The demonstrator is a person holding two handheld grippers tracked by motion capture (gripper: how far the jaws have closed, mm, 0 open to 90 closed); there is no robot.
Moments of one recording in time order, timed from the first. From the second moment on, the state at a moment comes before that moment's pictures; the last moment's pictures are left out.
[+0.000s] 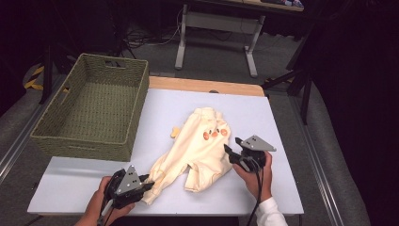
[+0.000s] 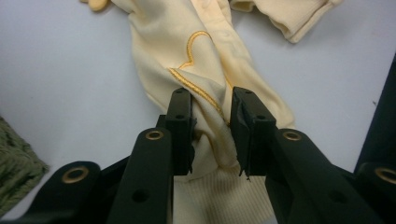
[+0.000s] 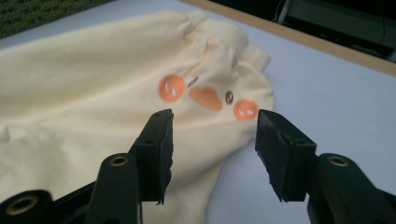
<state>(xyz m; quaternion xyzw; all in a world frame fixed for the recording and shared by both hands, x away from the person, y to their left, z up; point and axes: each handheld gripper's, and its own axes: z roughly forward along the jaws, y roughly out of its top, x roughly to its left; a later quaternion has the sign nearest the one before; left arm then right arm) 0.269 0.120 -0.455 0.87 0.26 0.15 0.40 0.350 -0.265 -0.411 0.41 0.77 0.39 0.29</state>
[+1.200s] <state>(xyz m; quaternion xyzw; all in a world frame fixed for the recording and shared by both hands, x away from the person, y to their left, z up) 0.273 0.099 -0.471 0.89 0.21 0.11 0.40 0.329 -0.272 -0.460 0.43 0.82 0.35 0.16</state>
